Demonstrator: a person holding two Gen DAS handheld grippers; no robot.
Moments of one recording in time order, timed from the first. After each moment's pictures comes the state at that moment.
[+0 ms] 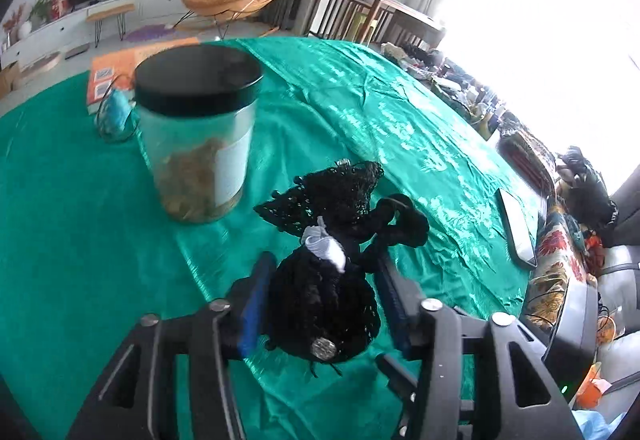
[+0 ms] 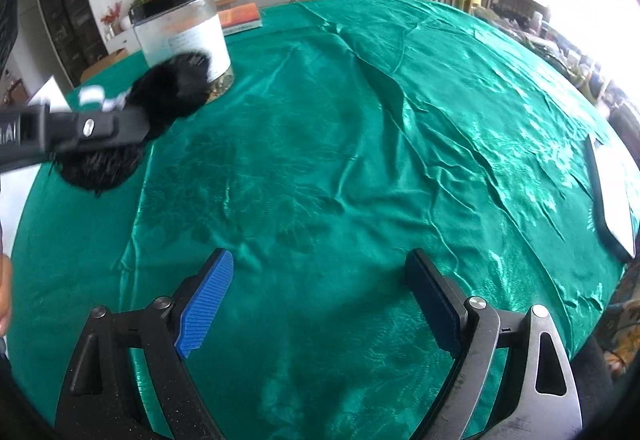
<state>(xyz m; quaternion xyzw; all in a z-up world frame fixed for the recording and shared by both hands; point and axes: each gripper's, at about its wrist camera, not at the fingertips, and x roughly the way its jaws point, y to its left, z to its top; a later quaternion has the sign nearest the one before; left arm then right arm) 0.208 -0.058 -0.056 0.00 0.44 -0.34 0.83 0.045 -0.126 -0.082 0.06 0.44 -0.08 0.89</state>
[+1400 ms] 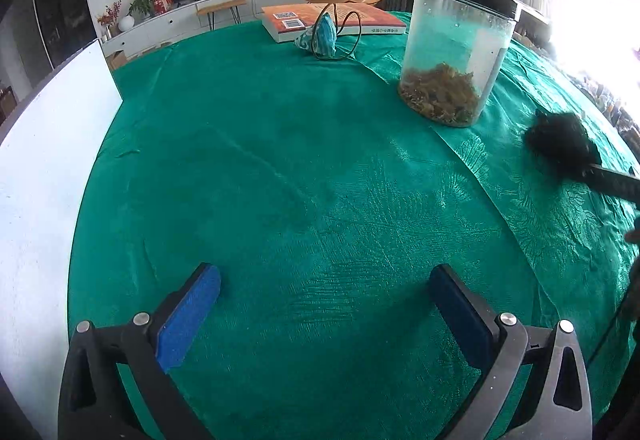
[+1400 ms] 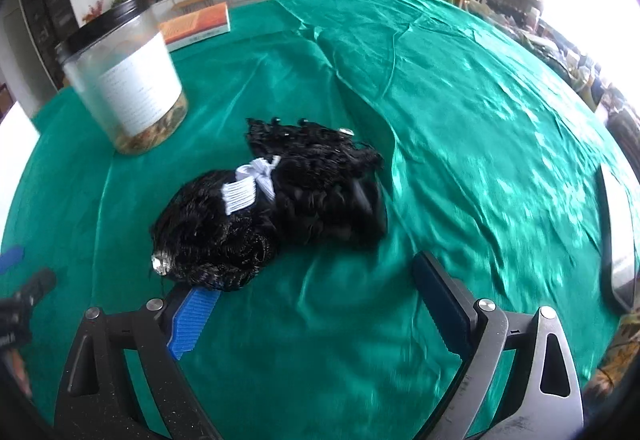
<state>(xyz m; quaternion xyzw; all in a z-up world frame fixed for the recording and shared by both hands) 0.200 0.079 -0.136 0.06 0.45 -0.12 0.88 0.142 -0.163 -0.078 0.06 0.46 -0.11 0.88</state>
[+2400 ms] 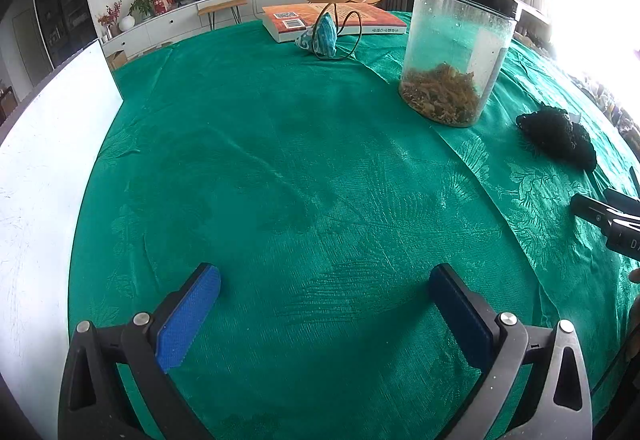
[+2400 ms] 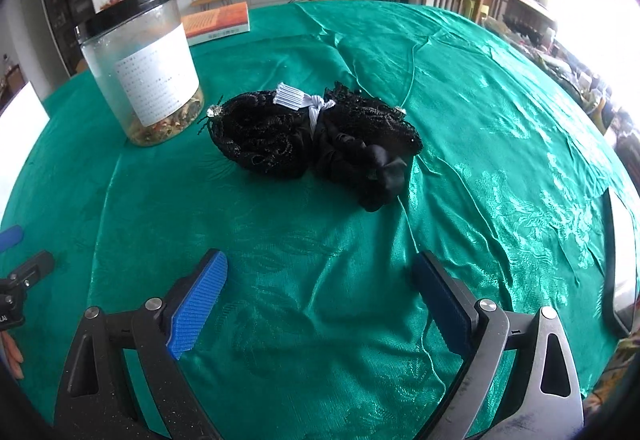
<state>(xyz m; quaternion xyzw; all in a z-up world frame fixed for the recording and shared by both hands) 0.201 0.079 -0.135 0.06 0.45 -0.12 0.88 0.114 -0.143 -0.084 0.04 0.45 -0.07 0.89</state>
